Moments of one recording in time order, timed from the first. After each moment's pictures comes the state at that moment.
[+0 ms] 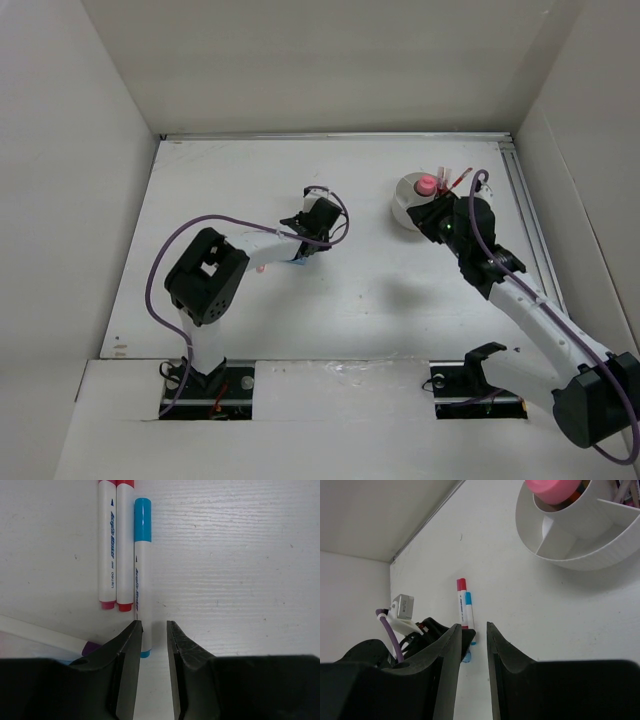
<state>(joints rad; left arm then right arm) -0.72 1.84 1.13 -0.20 -0.40 -0.56 0.37 1.02 0.76 -0.09 0.13 0.95</state>
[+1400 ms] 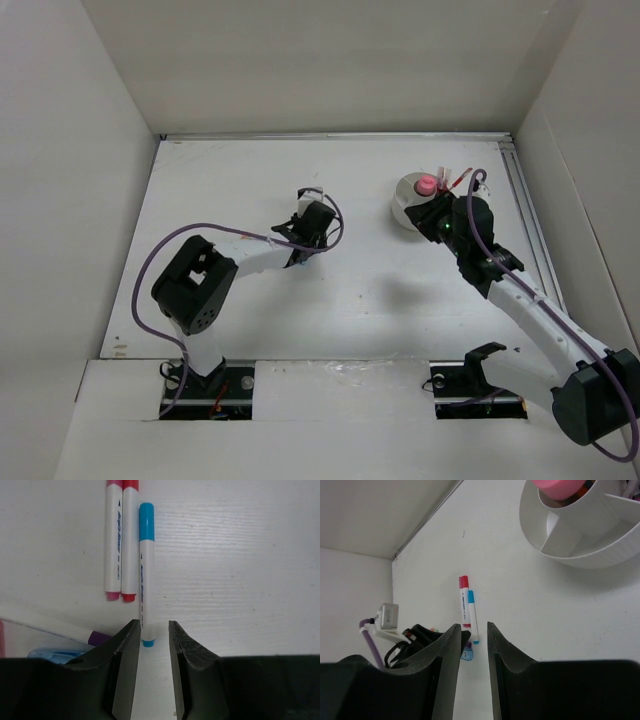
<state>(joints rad) -0.72 1.72 1.02 -0.11 -0.40 -0.57 0.37 1.03 0.76 -0.08 0.11 0.95</state>
